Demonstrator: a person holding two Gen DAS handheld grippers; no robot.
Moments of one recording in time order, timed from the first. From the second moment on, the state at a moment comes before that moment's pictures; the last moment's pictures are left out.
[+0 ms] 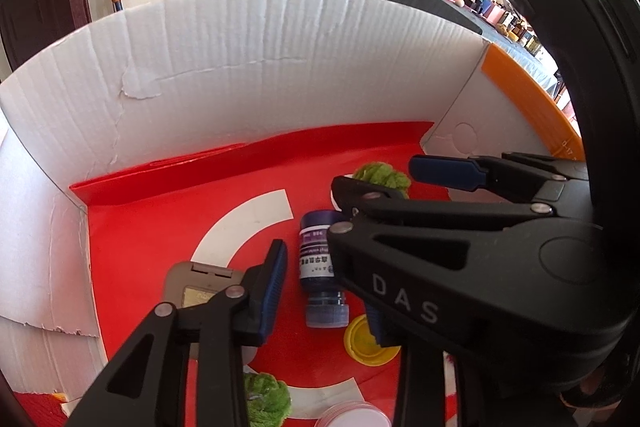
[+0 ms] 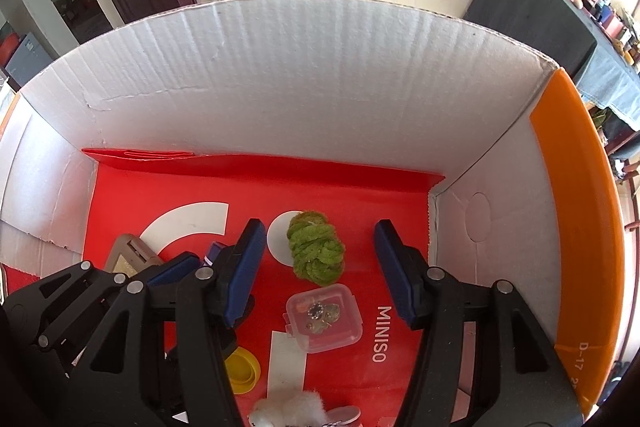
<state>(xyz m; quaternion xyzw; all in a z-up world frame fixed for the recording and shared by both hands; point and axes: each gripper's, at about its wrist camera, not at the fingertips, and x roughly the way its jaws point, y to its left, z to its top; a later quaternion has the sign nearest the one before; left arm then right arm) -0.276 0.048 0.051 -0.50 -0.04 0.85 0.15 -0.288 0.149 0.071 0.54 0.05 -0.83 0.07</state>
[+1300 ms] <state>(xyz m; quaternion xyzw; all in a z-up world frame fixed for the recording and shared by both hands) -0.237 0.005 0.105 -0.43 -0.05 0.89 0.12 -0.262 0.146 0.150 0.47 0.00 -0.87 0.12</state>
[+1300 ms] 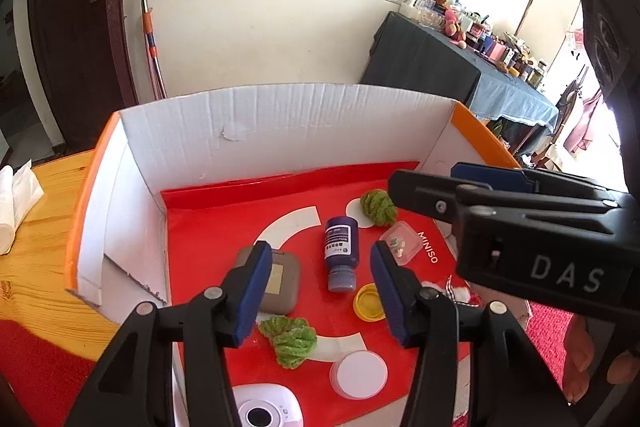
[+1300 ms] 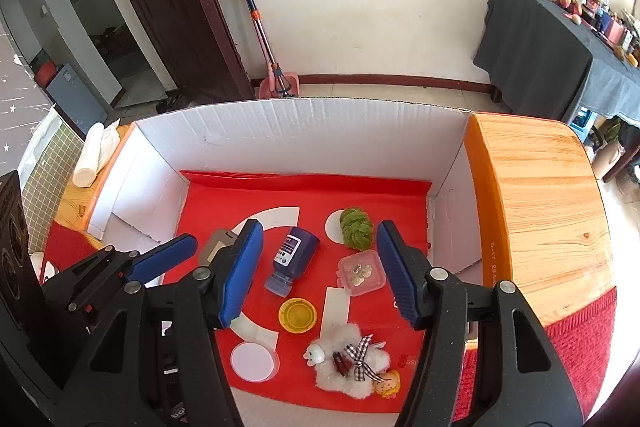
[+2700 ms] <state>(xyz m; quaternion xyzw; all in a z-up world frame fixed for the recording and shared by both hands) -0.117 -0.016 0.152 -0.32 -0.04 0.95 0.04 -0.122 0.167 0.187 0.32 0.05 -0.94 0.15</state>
